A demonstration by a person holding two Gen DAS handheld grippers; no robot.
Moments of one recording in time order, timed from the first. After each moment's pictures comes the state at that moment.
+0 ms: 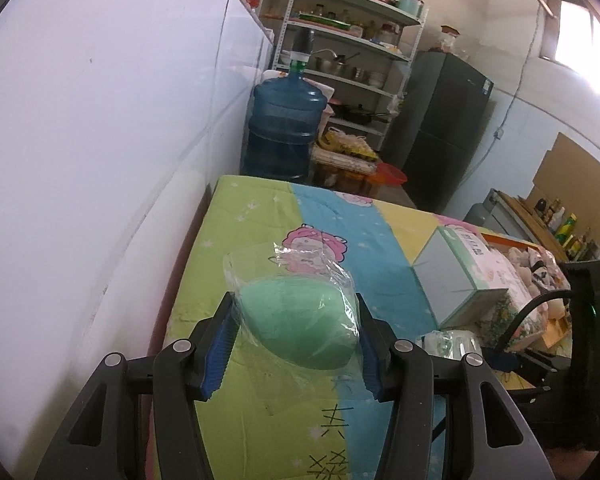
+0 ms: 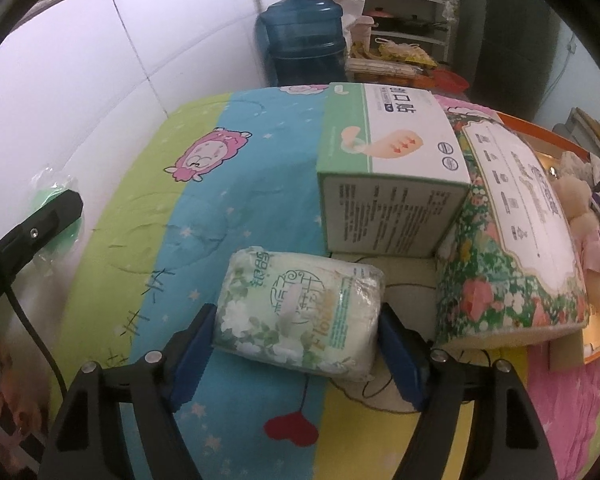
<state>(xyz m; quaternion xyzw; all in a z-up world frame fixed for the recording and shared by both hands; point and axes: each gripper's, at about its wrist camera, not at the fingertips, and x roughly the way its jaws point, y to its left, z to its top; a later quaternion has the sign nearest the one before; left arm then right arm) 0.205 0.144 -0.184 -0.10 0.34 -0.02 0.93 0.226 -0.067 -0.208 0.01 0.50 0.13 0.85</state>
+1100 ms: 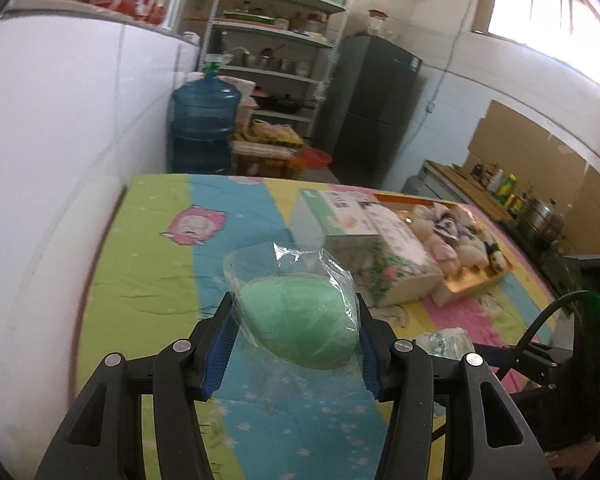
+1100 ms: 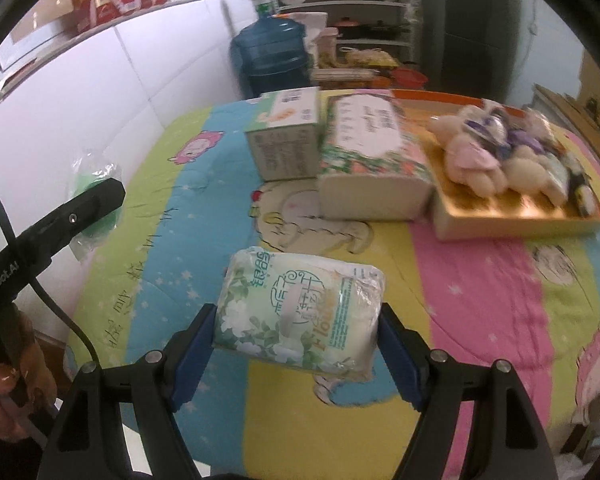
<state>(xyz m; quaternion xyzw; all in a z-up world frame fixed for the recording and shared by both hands) 0.135 0.063 -0.152 -0.07 0.34 -0.15 0.92 0.114 -0.145 -0.162 0.04 0.49 0.09 0.87</state>
